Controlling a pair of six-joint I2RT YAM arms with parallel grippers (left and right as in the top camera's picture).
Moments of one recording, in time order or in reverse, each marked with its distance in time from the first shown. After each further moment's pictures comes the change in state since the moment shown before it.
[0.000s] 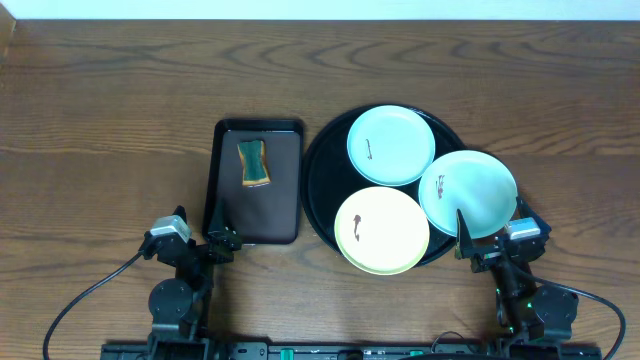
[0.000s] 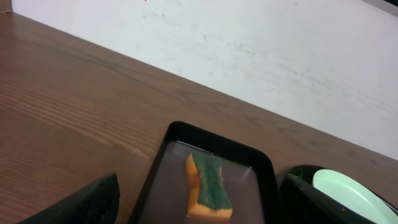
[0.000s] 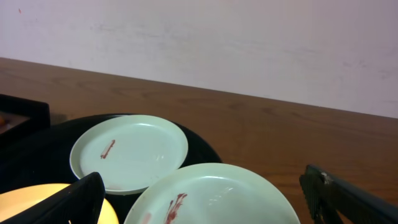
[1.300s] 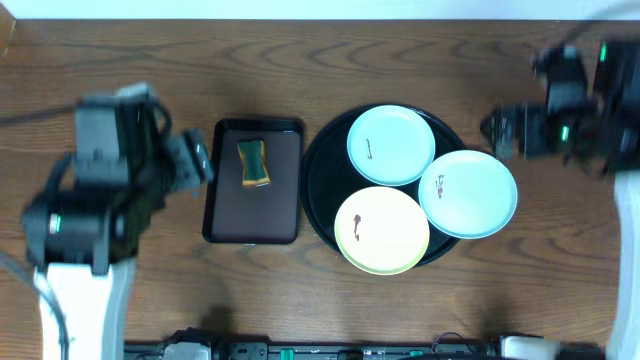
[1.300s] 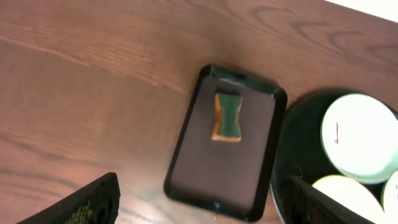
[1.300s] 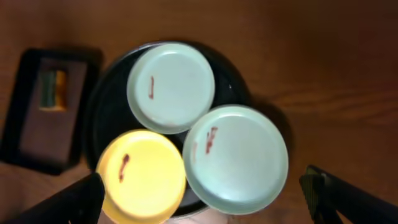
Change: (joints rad) left arm 0.000 1.186 1.560 -1.173 -0.018 0.071; right arm 0.000 1.473 1.823 -1.328 -0.030 0.010
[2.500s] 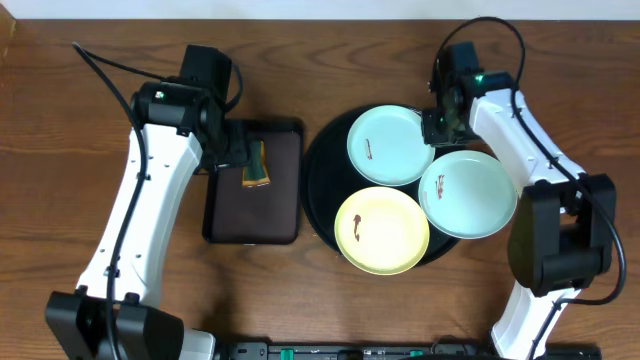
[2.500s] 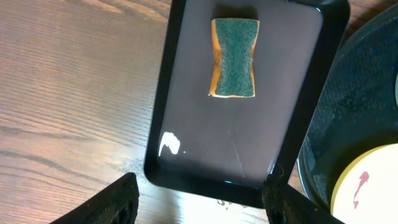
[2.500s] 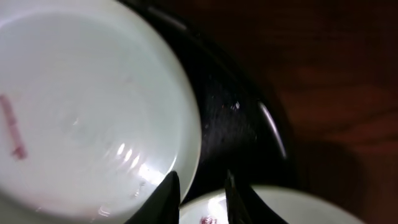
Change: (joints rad) left arm -0.093 0.406 -0.019 -0.036 0.014 -0.020; right arm 0.237 0.509 -0.288 0.502 0.324 0.211
